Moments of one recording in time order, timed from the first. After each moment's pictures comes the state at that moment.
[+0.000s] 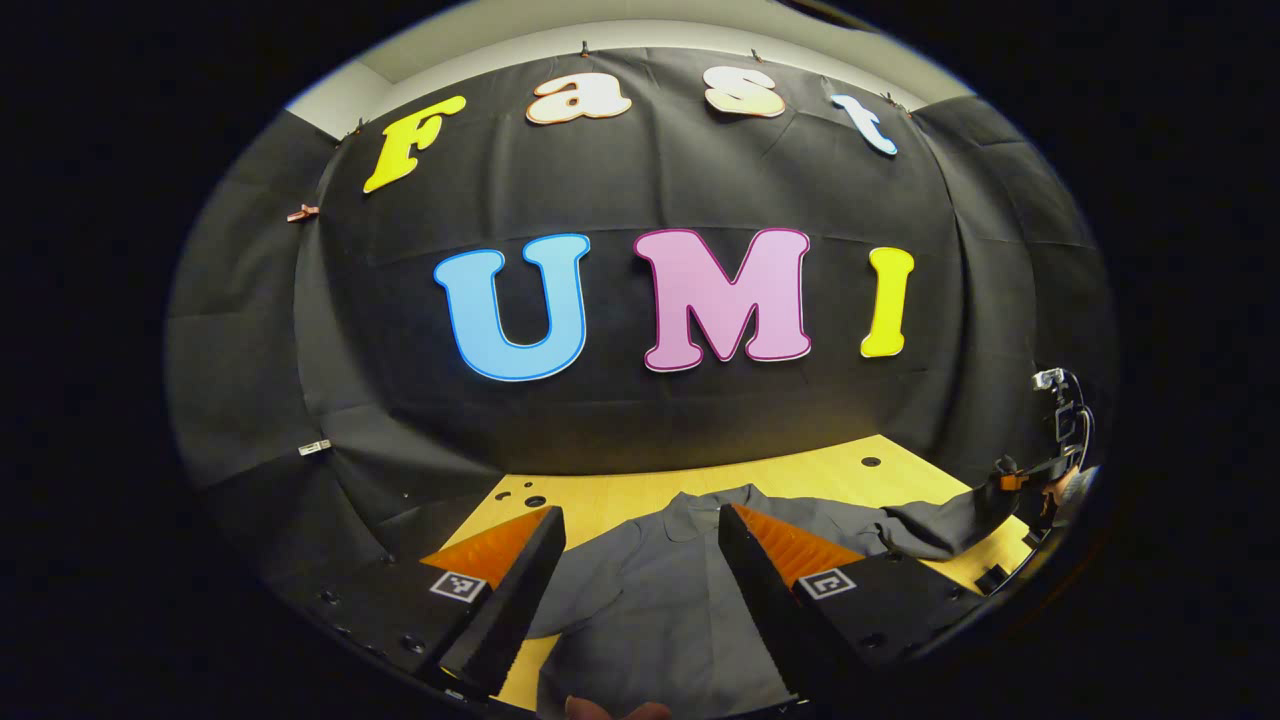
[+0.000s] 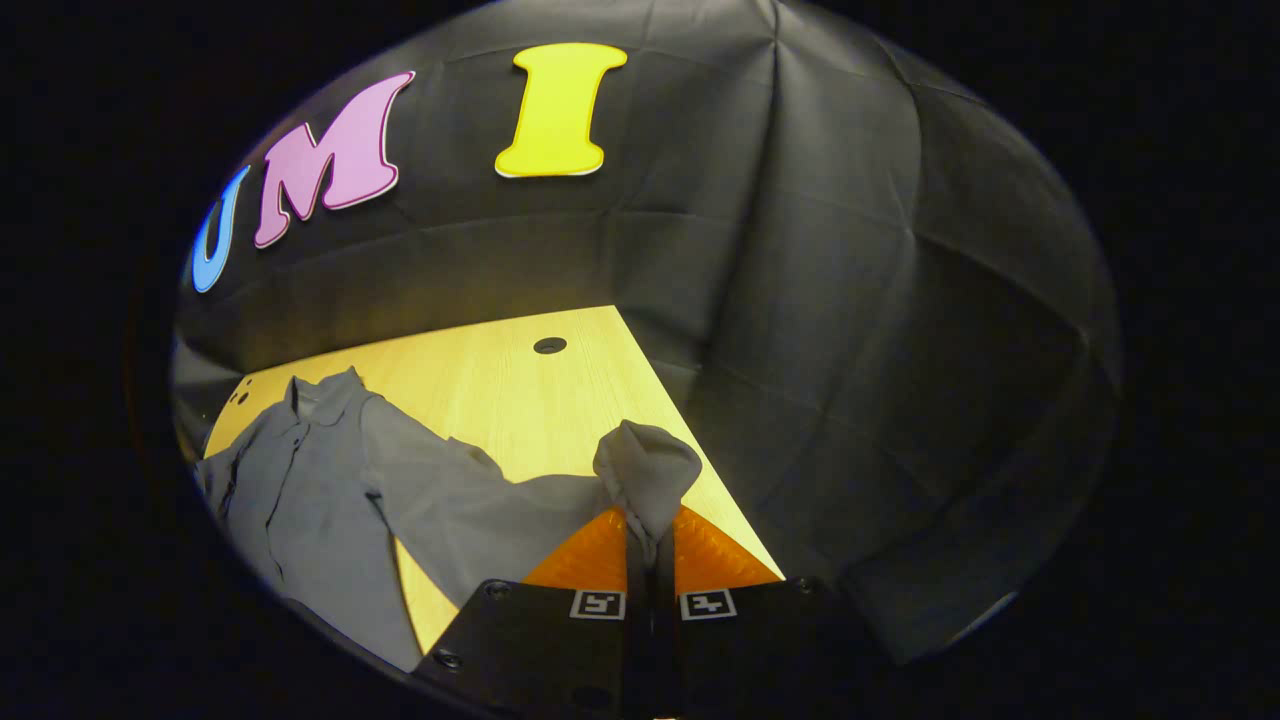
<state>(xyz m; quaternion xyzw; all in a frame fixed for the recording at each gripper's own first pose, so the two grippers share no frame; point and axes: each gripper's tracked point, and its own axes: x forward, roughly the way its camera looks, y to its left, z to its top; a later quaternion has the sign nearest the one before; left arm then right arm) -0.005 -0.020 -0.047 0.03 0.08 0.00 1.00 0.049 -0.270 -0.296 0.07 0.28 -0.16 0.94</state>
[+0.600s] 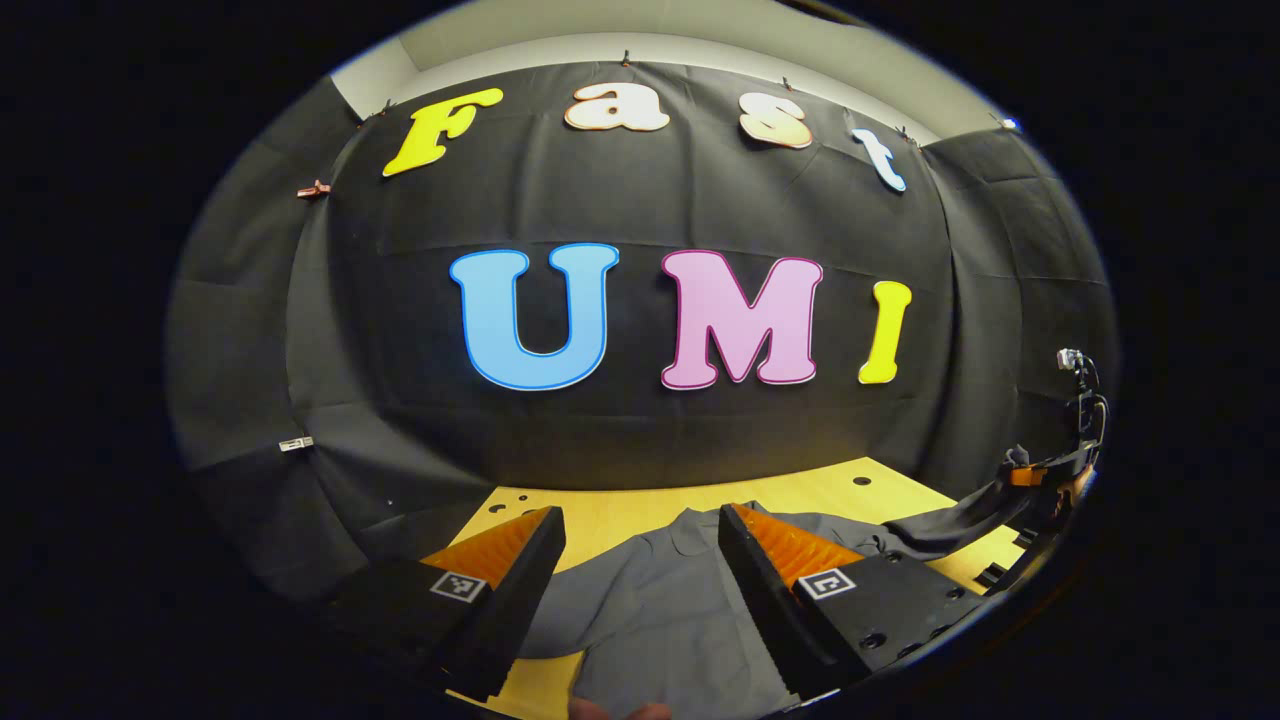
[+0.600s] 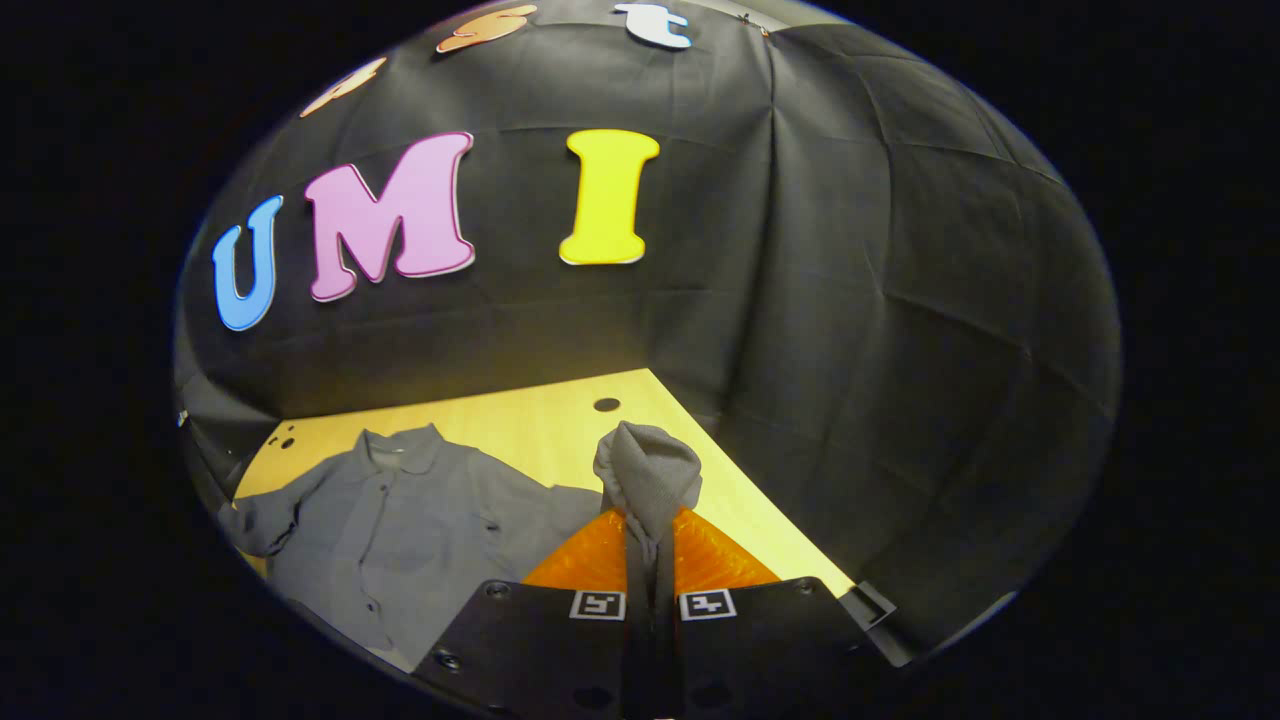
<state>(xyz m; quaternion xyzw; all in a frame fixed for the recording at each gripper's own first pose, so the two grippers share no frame) -0.001 0.057 -0.047 -0.01 0.05 -0.03 1.00 0.013 -0.147 -0.188 0.08 0.19 -0.16 0.97</state>
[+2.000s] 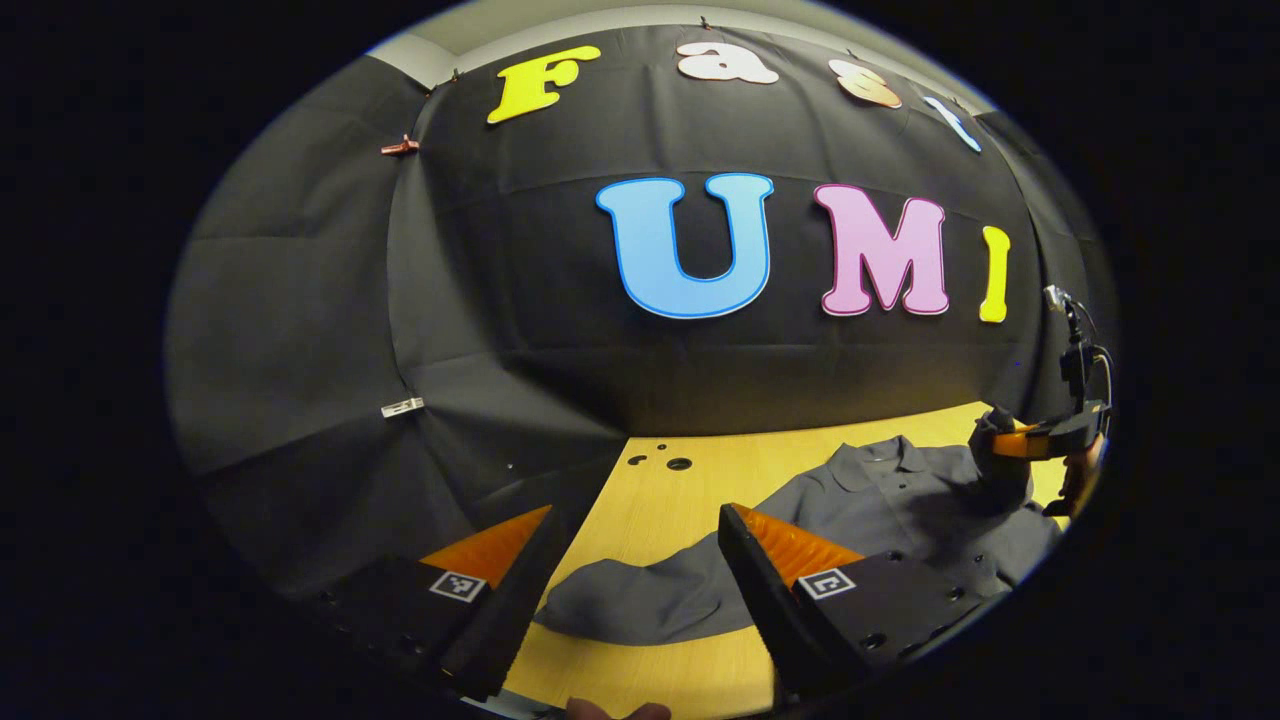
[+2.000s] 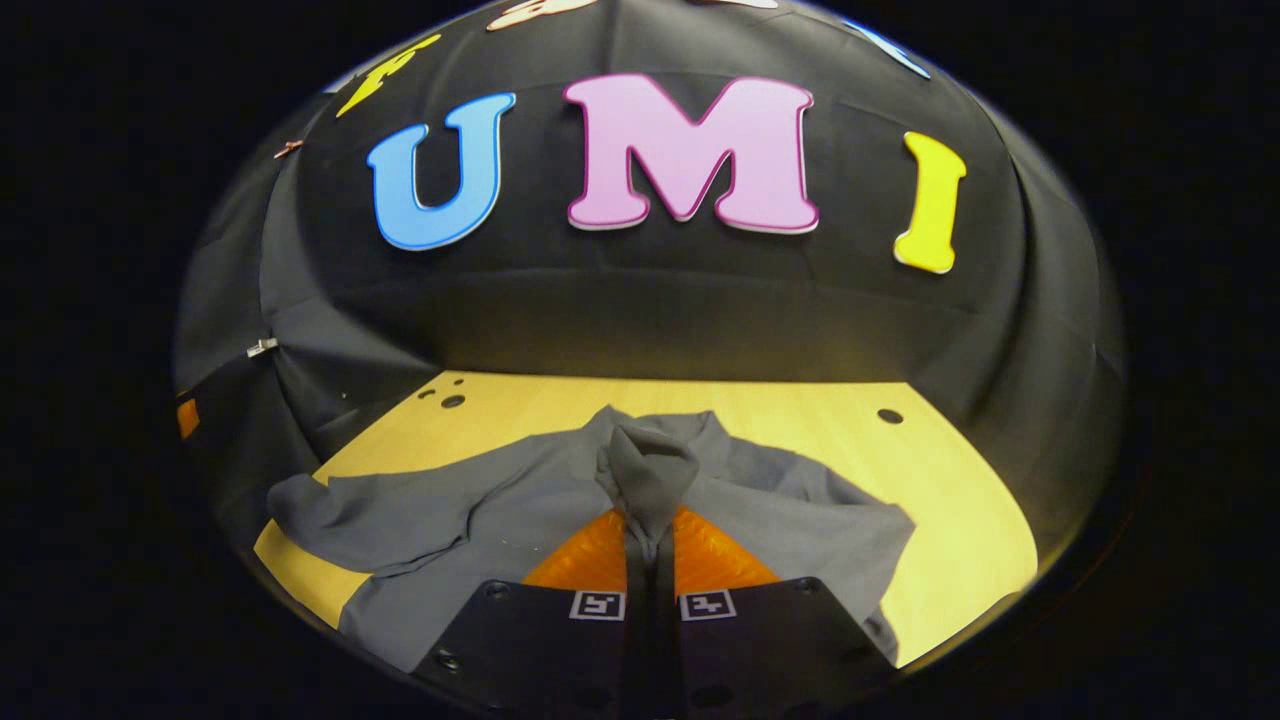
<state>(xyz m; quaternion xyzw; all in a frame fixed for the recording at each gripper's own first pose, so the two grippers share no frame) -0.009 0.259 -0.145 0.02 0.12 0.09 0.99 0.132 0.207 -0.245 0.04 0.23 0.07 0.97</state>
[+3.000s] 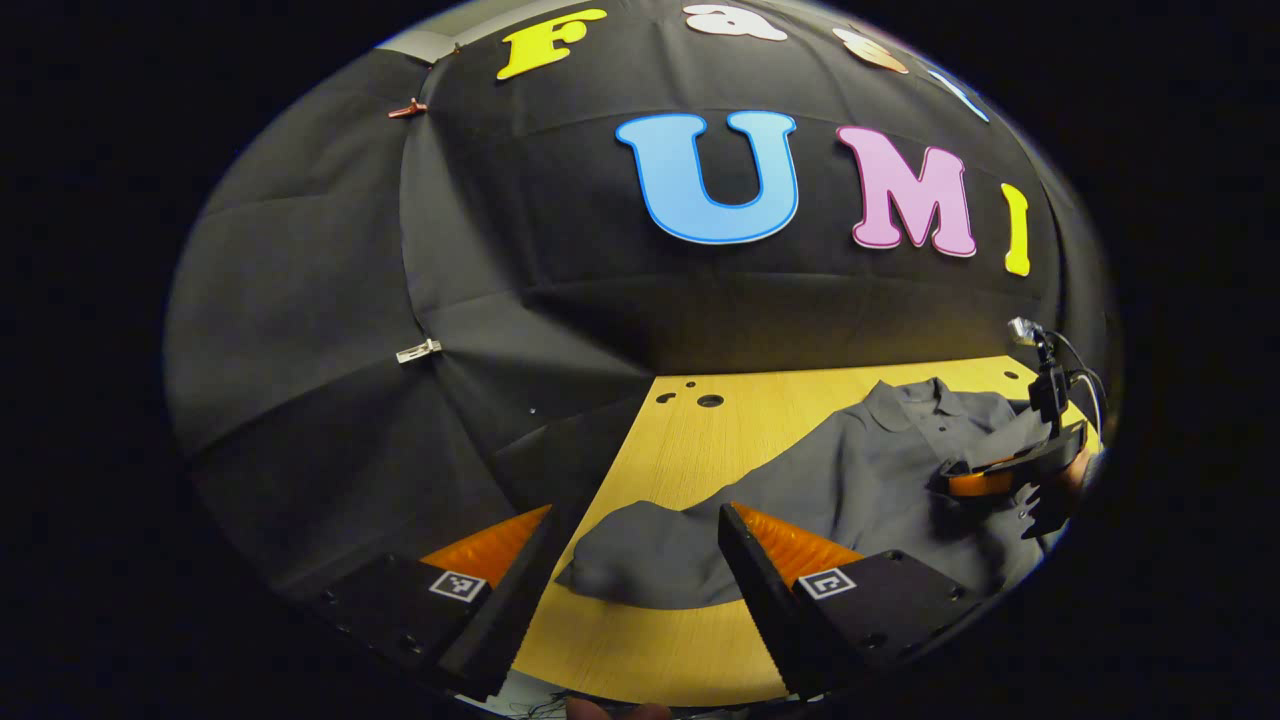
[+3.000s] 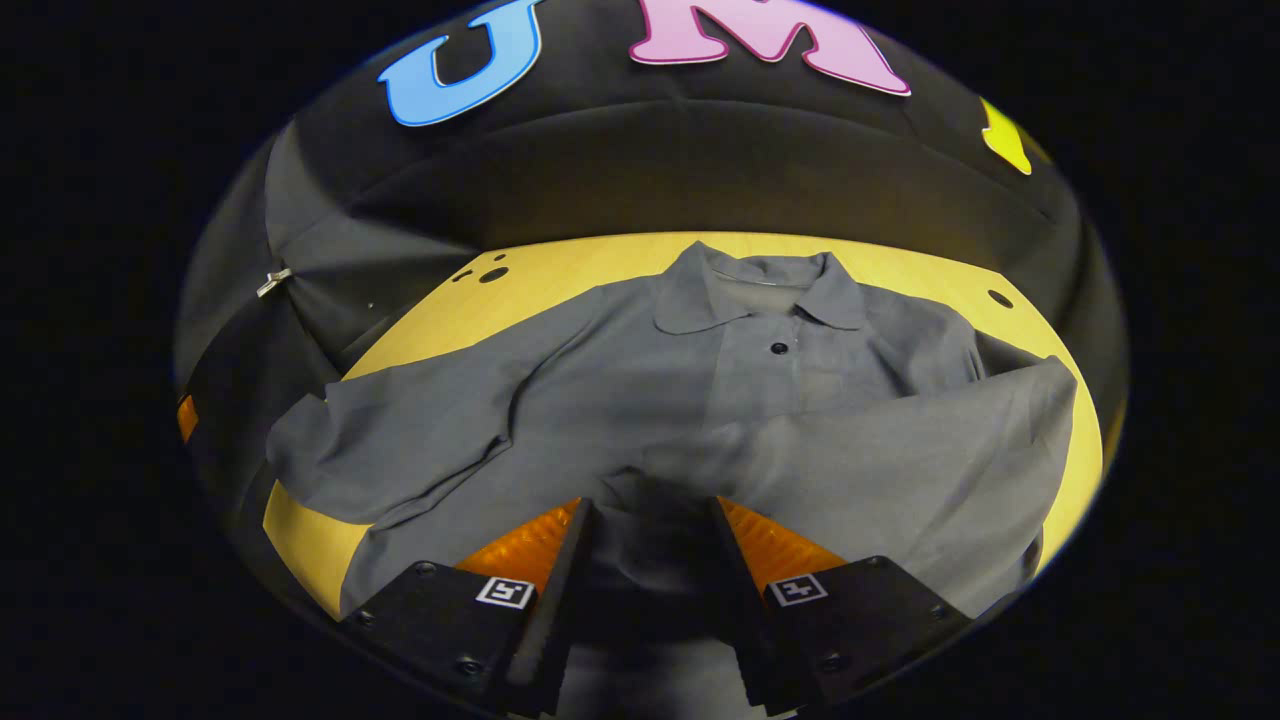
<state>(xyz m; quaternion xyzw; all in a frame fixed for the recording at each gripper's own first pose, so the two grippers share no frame) -0.004 0.290 -0.226 0.03 0.20 0.12 0.97 0.106 0.308 -0.363 0.06 0.37 0.14 0.91</state>
